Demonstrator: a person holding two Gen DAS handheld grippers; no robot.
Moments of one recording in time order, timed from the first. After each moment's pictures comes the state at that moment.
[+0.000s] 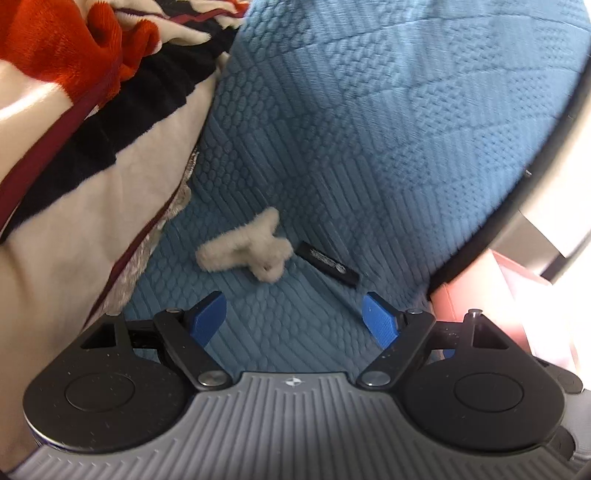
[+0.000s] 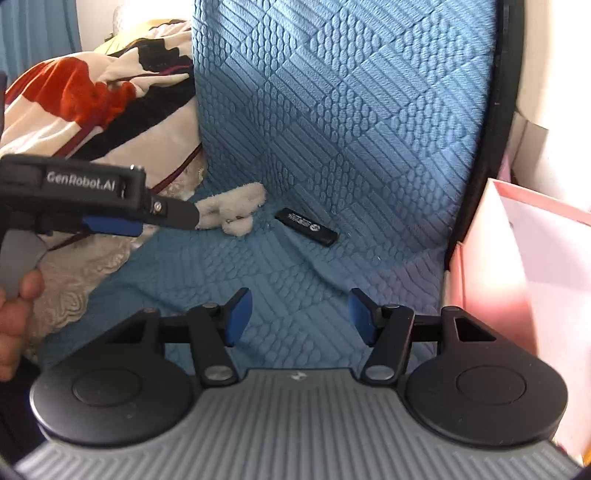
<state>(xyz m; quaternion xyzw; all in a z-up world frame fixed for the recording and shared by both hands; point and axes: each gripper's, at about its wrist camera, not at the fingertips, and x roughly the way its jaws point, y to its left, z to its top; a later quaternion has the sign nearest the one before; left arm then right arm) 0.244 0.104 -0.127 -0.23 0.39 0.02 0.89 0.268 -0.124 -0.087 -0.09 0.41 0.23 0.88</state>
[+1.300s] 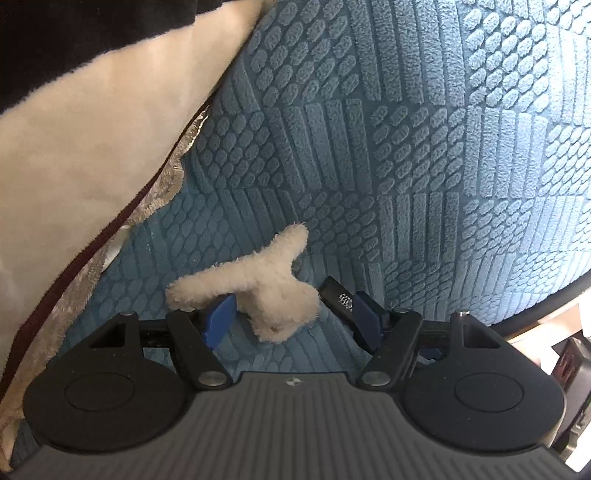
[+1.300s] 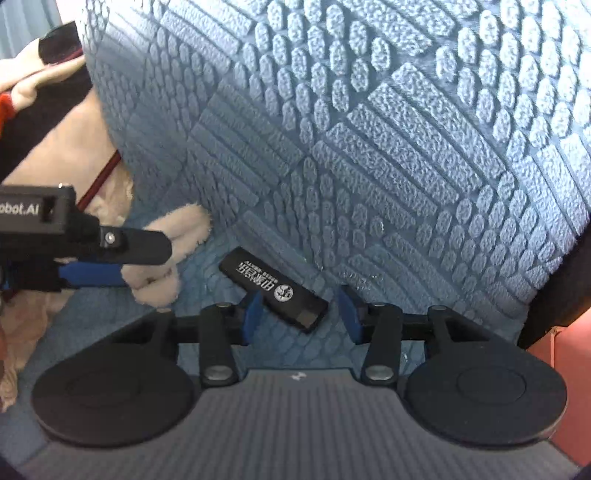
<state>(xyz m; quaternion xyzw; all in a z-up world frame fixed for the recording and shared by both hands) 0.339 0.134 -0.183 -0.33 0.43 0.05 0.84 0.407 -0.082 -0.173 -0.07 0.47 0.25 0.84</state>
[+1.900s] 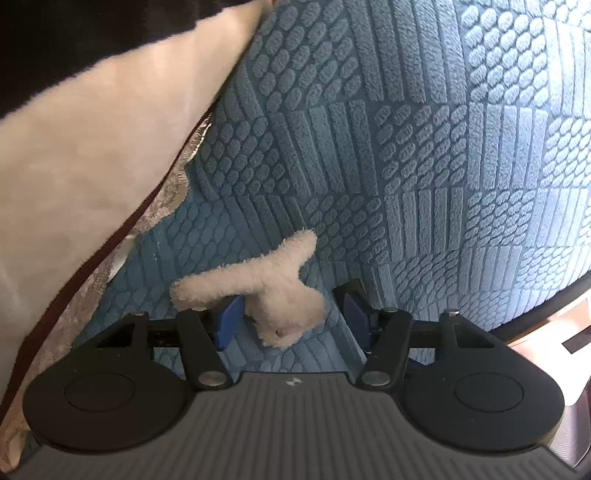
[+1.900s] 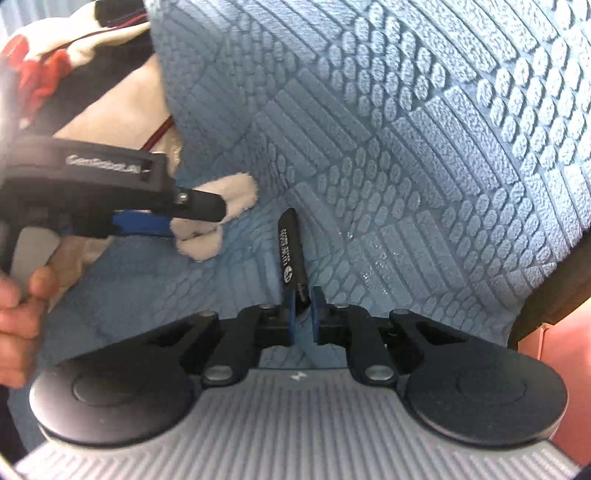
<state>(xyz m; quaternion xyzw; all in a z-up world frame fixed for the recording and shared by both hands) 0.340 0.132 -0.188 -0.31 0.42 0.05 0.85 0.385 -0.064 -0.157 -0.11 0.49 0.30 0.82</state>
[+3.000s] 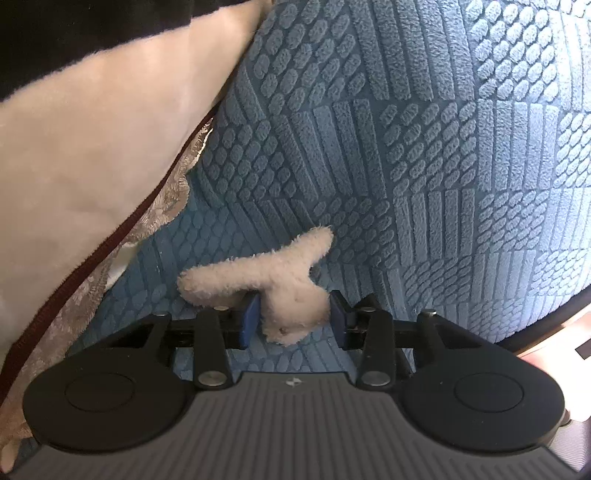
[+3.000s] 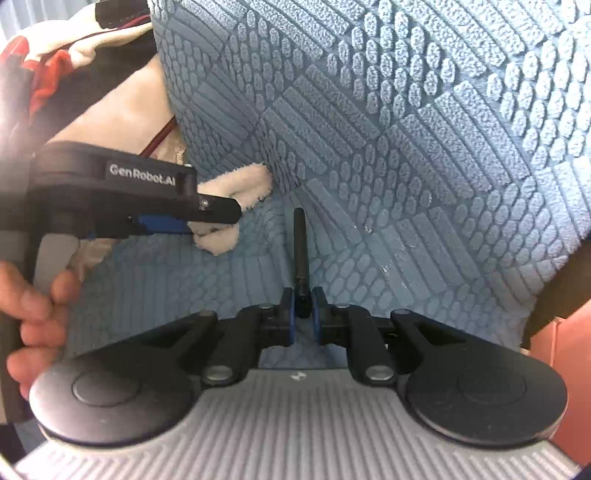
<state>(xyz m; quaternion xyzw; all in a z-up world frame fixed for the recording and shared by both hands) 0.350 0.121 -0.200 -0.31 0.41 0.07 0.86 0.373 -0.068 -0.163 -0.10 0.49 0.29 0.82</state>
